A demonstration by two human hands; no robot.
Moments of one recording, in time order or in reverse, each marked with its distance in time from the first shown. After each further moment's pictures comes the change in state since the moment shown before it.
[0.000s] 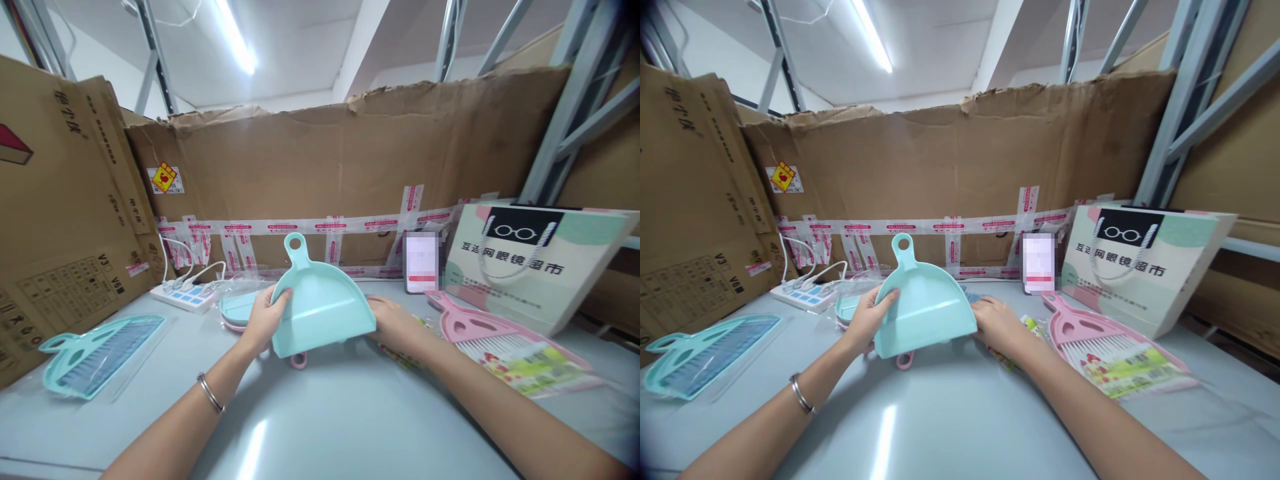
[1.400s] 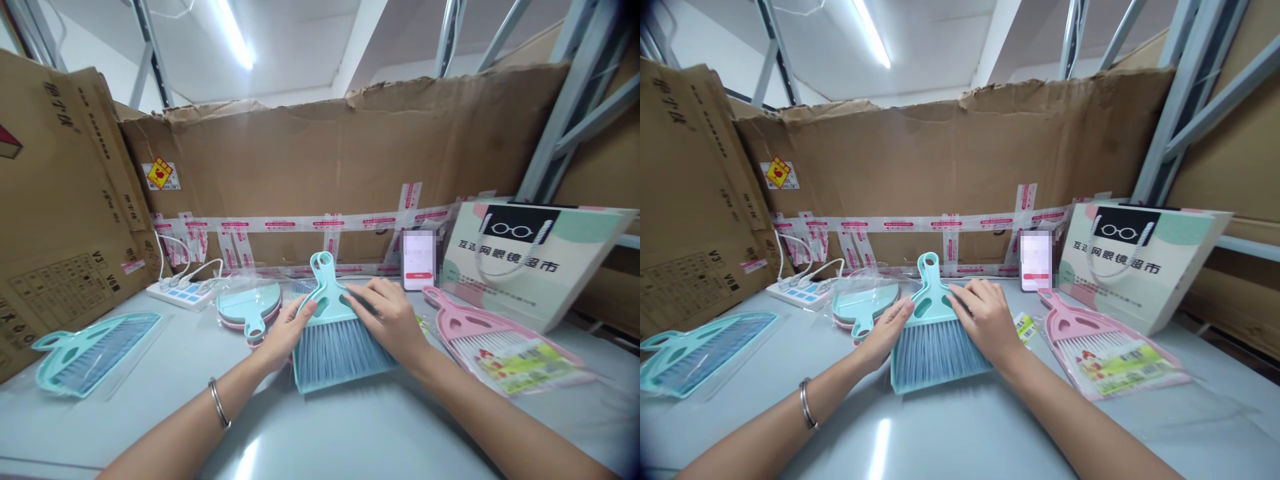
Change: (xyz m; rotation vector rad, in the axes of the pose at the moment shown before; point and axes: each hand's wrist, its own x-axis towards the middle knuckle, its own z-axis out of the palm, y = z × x) left_hand -0.023 -0.004 0.029 -0.062 -0.276 -0.029; right_hand 0.008 -0.044 -0.014 -0.113 0.462 0.068
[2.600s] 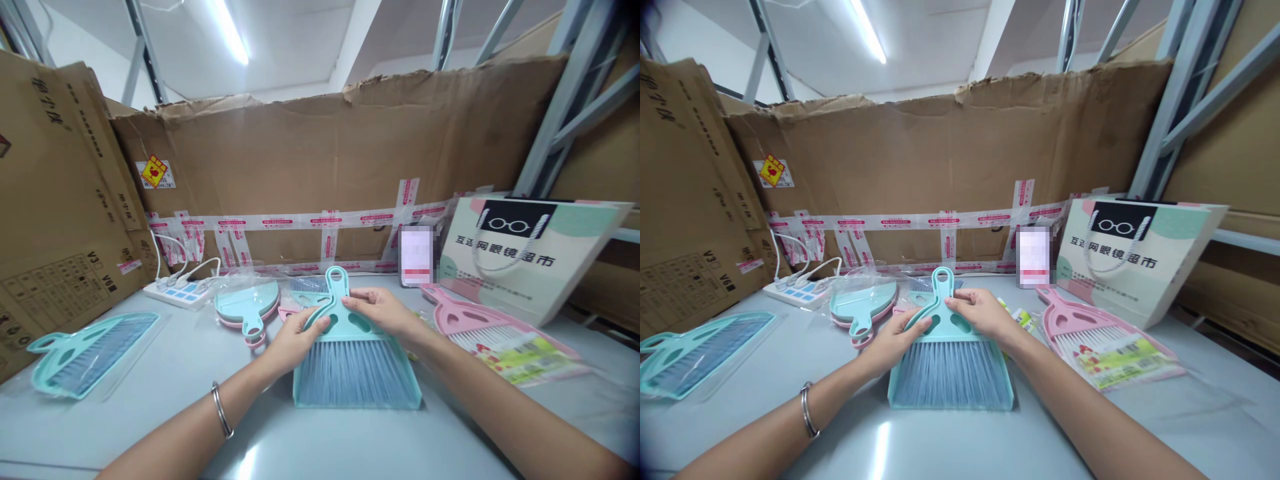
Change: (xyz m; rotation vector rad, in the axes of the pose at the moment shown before) left_hand -0.002 -0.006 0.008 0.133 -0.208 0.079; right_hand 0.011 0.011 -0.001 1.041 -0.636 0.849
